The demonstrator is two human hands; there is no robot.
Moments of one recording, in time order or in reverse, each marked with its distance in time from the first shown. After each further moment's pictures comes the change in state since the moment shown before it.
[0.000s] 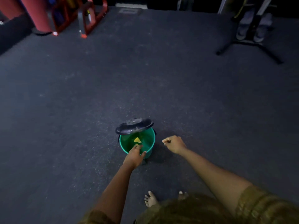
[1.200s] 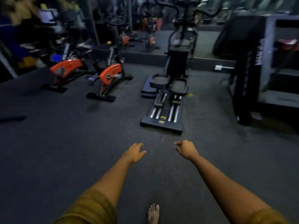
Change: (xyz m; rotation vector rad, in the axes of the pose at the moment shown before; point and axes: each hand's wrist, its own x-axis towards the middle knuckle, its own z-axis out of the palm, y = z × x) left_hand -0.247 0.739 0.605 0.837 -0.695 1.295; right_hand -0.642 0.683 -0.187 0.615 1.009 1.191
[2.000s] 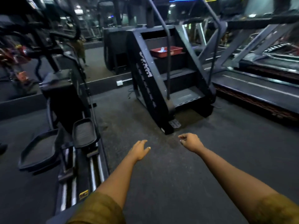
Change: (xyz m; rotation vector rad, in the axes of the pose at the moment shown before) left_hand 0.515 0.531 0.009 0.238 -0.211 0.680; right_hand 0.313 0.333 -0.371 0.237 0.477 0.506
